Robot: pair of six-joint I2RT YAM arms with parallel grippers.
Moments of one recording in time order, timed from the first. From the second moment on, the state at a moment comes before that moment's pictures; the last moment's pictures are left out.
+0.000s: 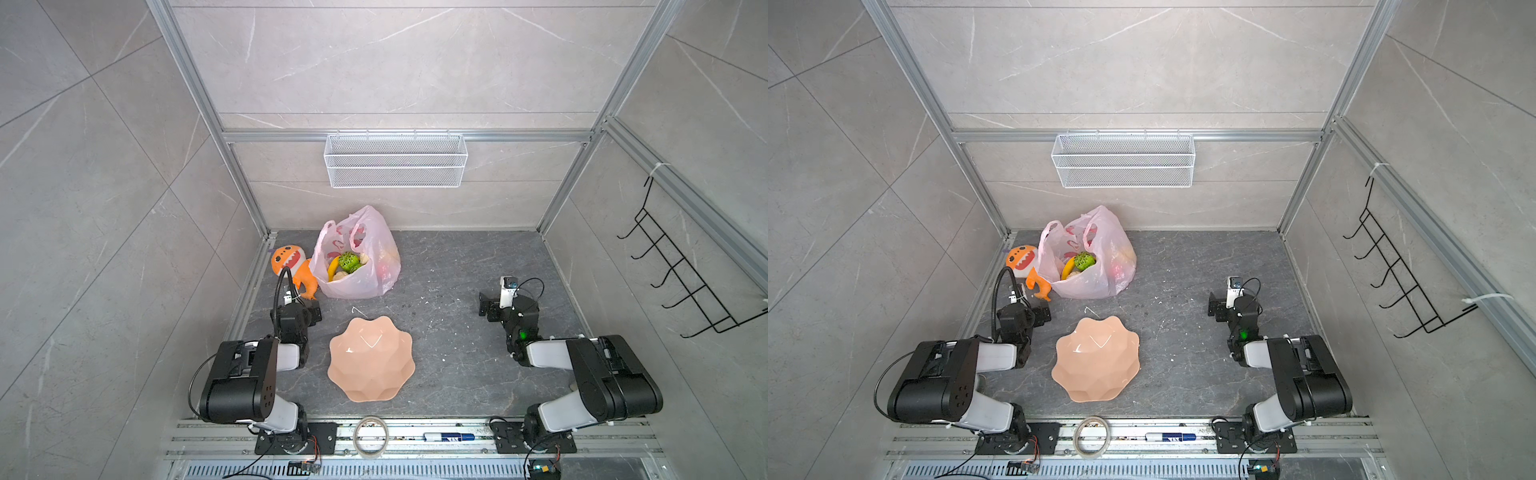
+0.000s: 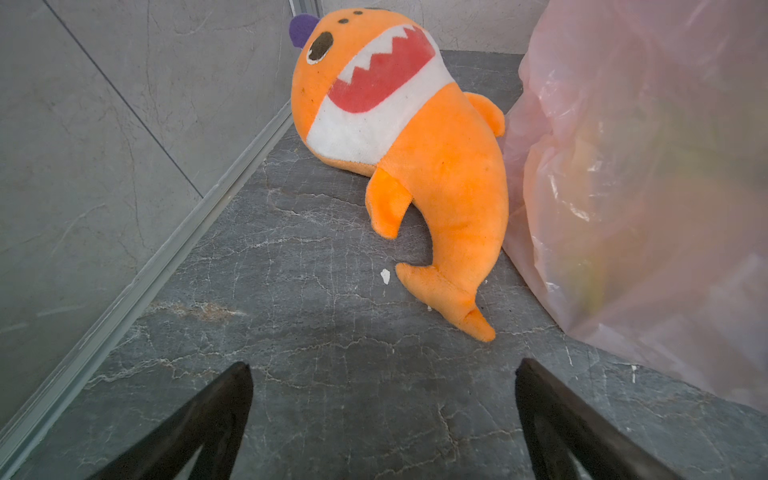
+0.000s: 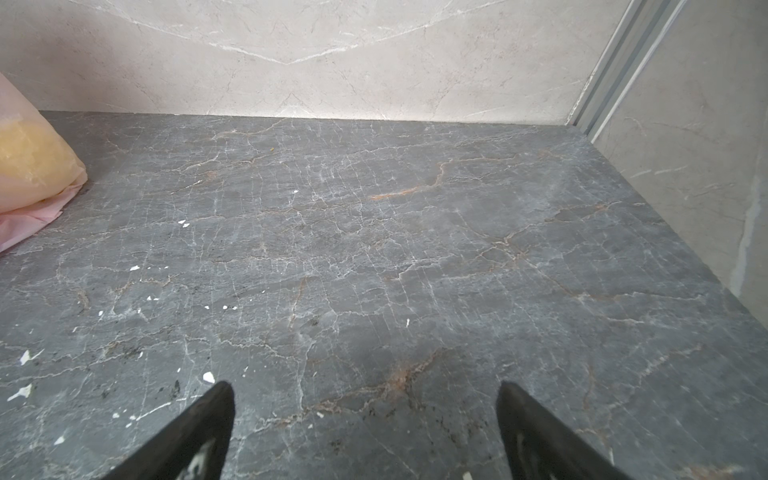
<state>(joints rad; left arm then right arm) 0.00 1.50 0.32 0.74 -0.25 -0.05 0.10 1.51 0.35 0.80 0.06 0.00</state>
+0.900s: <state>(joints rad) 0.00 0.99 0.63 -0.12 -0.44 -0.45 0.19 1.23 0.79 -0.44 0.50 0.52</state>
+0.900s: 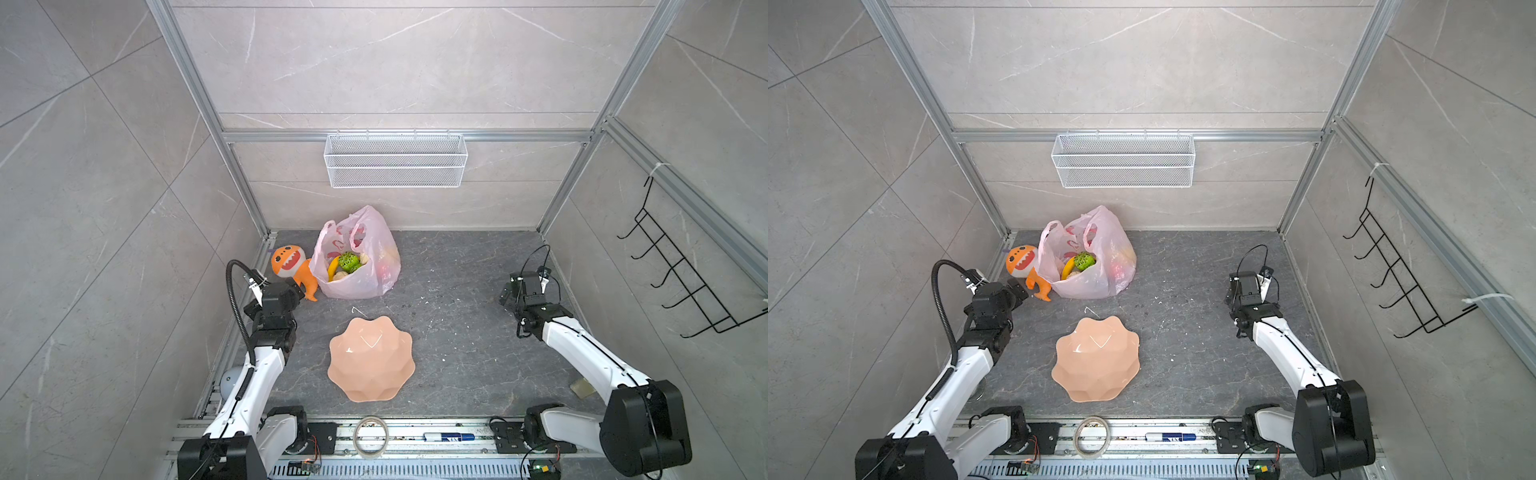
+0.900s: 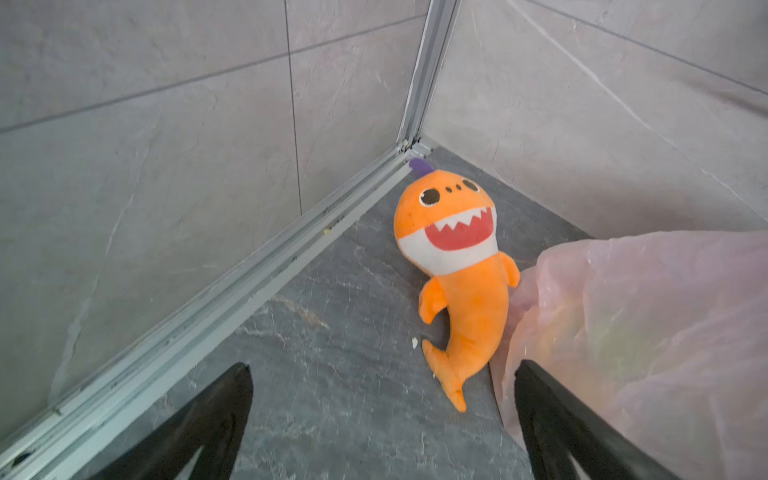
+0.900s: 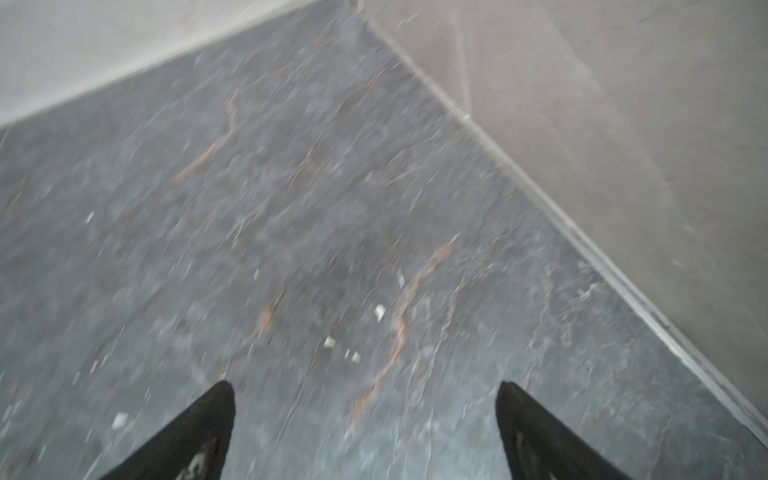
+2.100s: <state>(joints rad) -0.39 0.89 0.82 -0.80 -0.26 -0.55 0.90 1.54 1.00 -0.53 0.03 0.51</state>
